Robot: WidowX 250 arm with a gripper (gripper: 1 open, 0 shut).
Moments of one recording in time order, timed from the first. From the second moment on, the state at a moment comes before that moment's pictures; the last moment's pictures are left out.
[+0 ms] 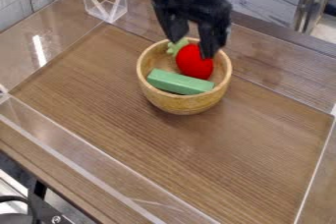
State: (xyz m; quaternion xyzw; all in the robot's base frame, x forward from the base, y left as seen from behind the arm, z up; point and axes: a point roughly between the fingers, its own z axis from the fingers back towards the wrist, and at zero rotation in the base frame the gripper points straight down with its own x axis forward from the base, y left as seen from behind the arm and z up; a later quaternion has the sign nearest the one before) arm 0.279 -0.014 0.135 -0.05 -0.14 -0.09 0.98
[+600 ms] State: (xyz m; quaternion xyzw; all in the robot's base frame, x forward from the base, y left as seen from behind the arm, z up) arm 0.281 -0.025 0.118 -0.04 -0.12 -0.06 0.99
